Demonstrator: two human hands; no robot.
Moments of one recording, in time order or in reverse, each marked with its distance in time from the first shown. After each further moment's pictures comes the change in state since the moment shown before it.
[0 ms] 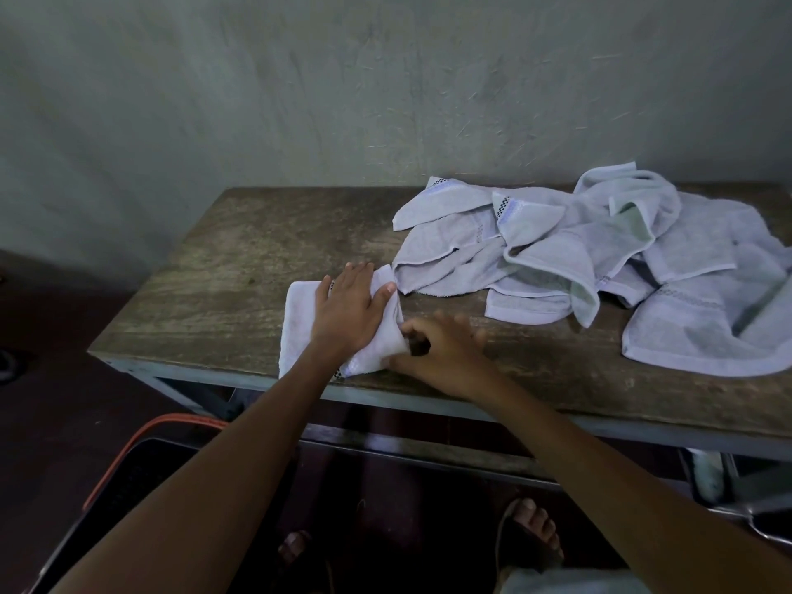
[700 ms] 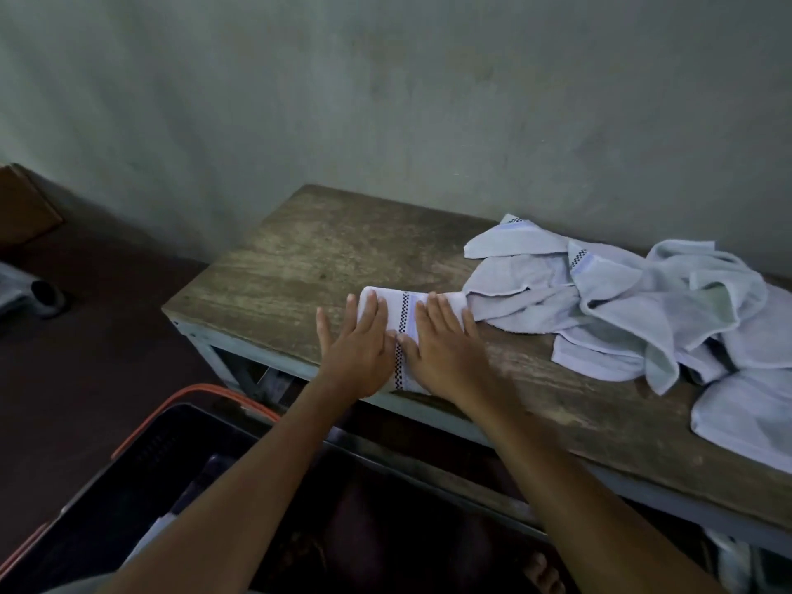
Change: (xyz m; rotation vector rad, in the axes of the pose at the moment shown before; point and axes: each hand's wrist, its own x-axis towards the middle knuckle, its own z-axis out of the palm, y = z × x) left_hand -0.058 -0.054 -0.027 0.139 -0.135 -0.154; right_hand 0.058 -0.047 0.057 -0.578 0.069 -0.161
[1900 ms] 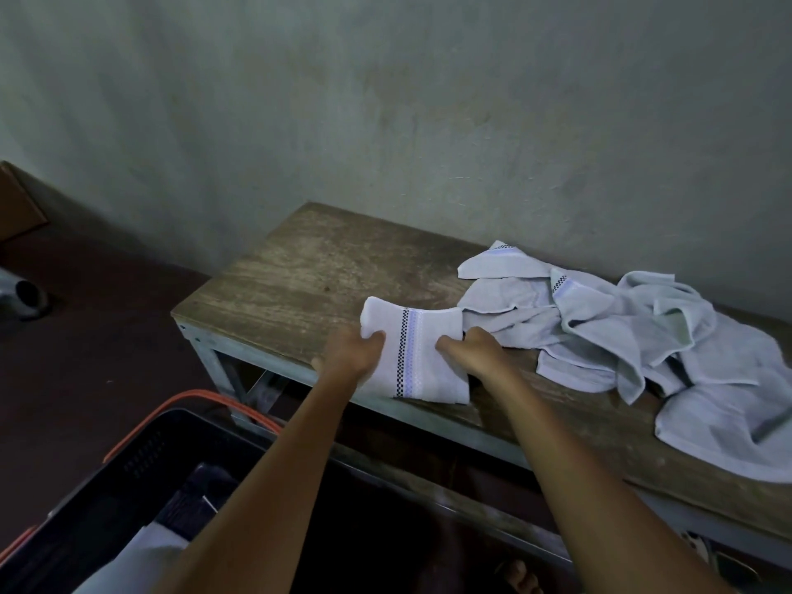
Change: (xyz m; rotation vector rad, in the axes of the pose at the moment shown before) left_hand 0.006 0.000 -0.027 -0.794 0.000 -0.508; right_hand -0.005 0.020 -0.047 0.601 -0.186 0.509
